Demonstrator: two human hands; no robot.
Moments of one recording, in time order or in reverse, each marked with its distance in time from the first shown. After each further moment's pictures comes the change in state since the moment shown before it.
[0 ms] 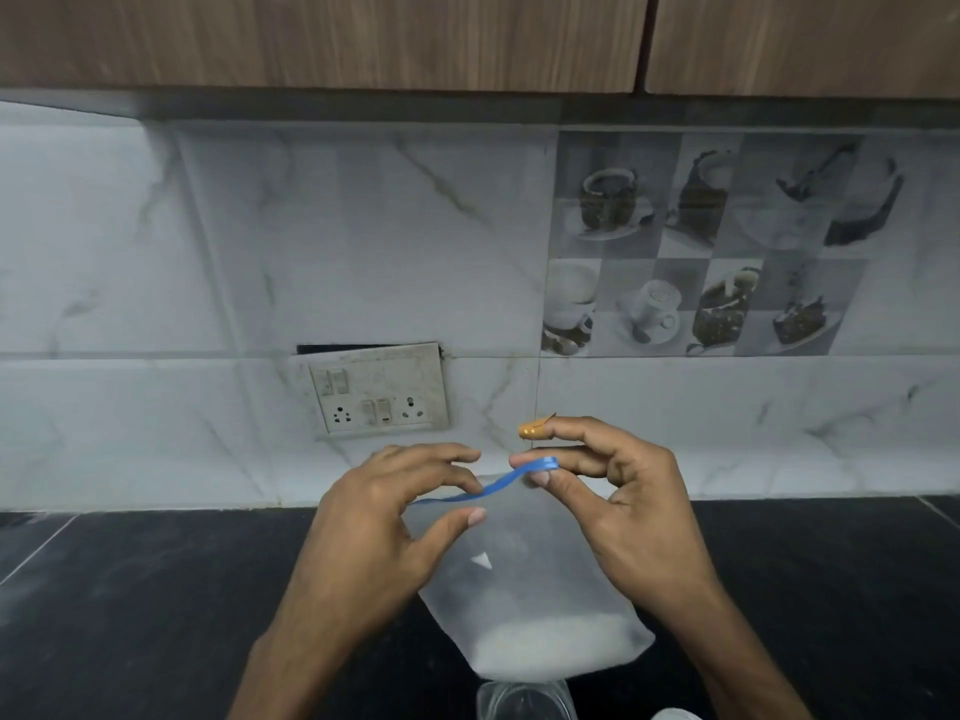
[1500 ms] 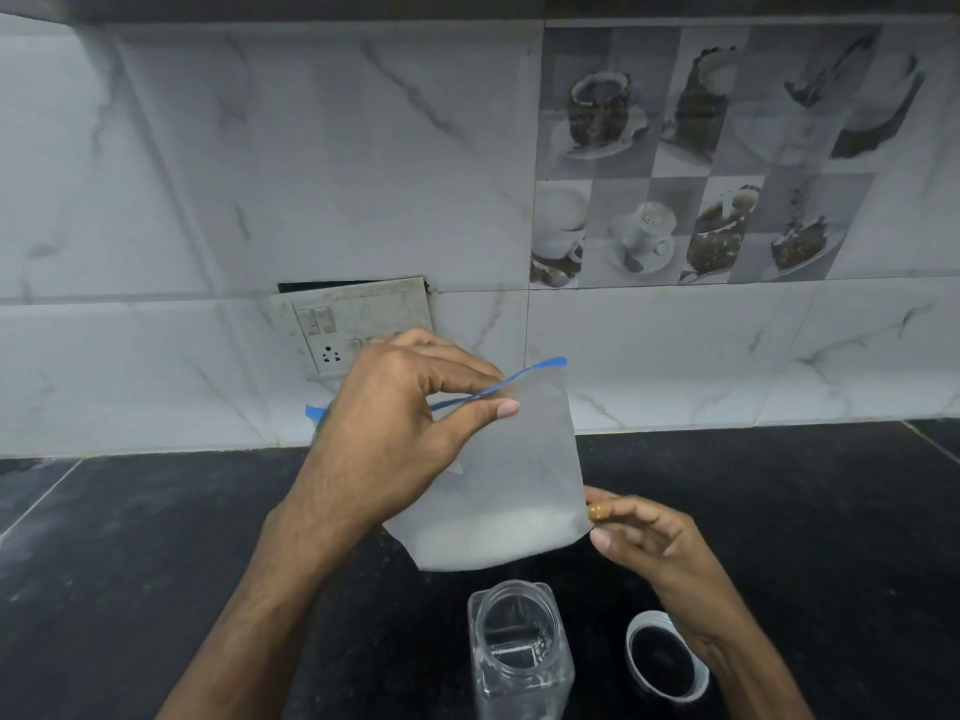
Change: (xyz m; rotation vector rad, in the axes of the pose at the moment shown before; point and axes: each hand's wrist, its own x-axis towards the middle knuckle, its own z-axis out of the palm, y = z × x) left_hand 0.025 0.040 0.003 -0.081 0.009 0.114; right_hand -0.093 0.120 -0.040 0.330 -0.041 0.508
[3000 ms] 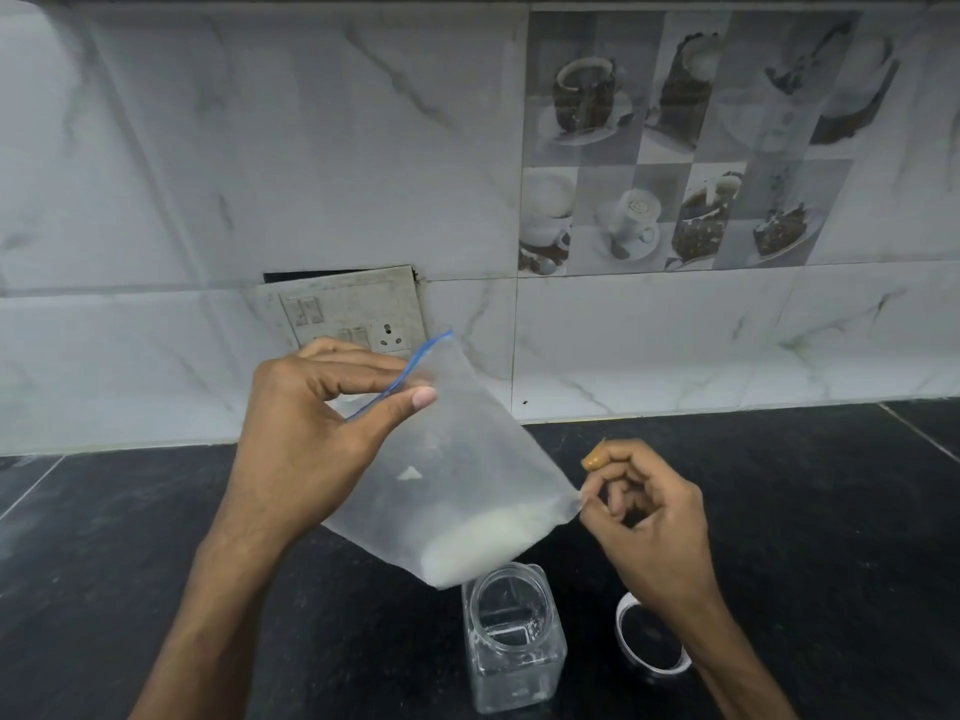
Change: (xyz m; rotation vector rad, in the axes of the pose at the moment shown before) left_hand -0.027 -0.016 -0.020 -0.078 0.180 -0.119; right_hand -0.008 -0.025 0.032 -0.356 0.258 -0.440
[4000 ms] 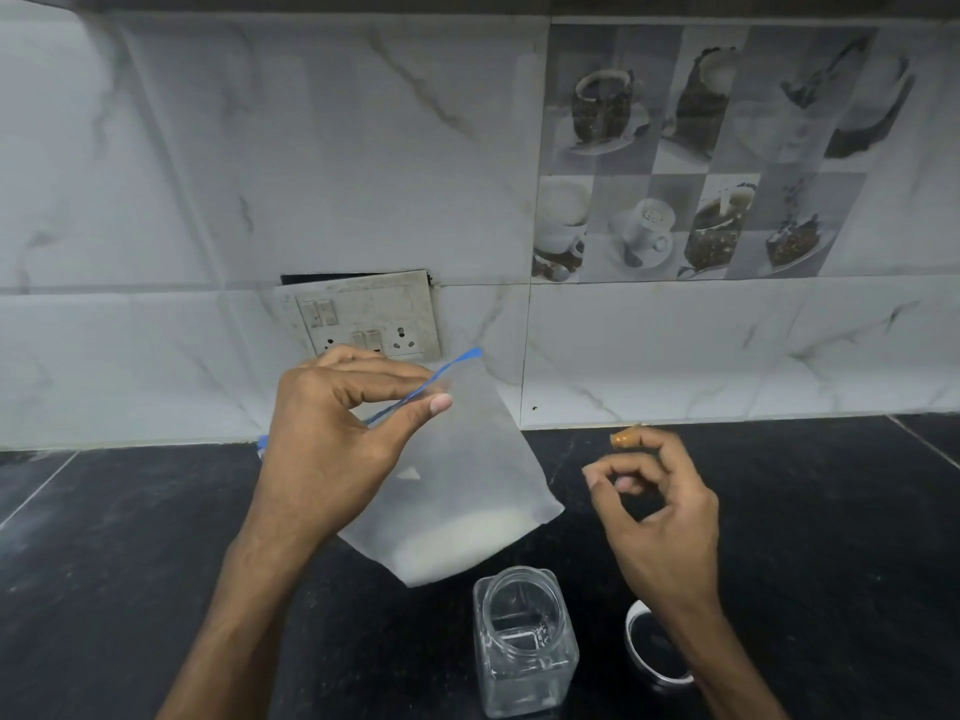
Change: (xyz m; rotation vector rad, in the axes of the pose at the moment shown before) left_hand -0.004 -0.003 -0.002 0.030 0.004 0.063; right_hand 0.002 -0.012 0.017 -0.137 0.194 -0.091
